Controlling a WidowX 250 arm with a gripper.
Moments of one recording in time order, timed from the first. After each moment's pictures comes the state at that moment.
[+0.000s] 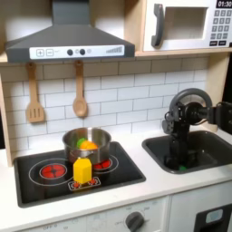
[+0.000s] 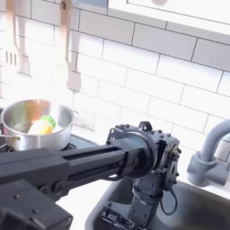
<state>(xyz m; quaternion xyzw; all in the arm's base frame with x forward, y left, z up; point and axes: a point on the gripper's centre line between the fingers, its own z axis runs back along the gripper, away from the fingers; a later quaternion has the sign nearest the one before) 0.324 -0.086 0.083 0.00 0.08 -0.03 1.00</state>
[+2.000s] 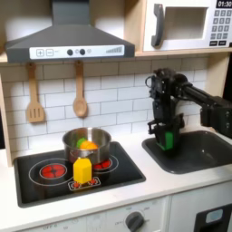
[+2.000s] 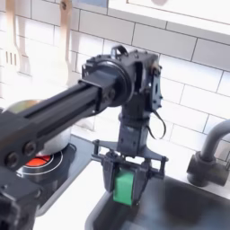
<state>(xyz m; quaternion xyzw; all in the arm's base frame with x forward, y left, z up) 0.350 -0.049 0.180 -0.06 0.07 0.02 1.00</state>
